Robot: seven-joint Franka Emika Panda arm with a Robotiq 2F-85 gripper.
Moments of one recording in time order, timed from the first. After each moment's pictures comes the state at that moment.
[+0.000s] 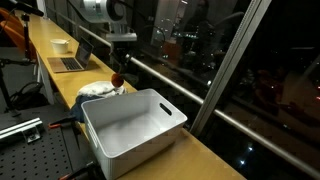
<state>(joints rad) 0.25 0.42 0.22 -1.74 -0.43 2.13 -0.50</state>
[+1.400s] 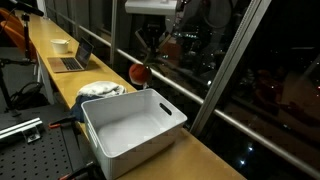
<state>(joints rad) 0.00 0.00 0.00 -1.96 -0.03 2.19 -0.75</state>
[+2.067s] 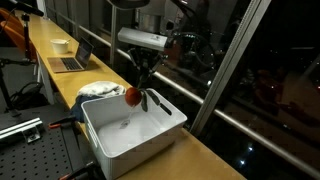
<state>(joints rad) -0.03 0.02 -0.01 -2.11 0.11 2.30 -0.82</state>
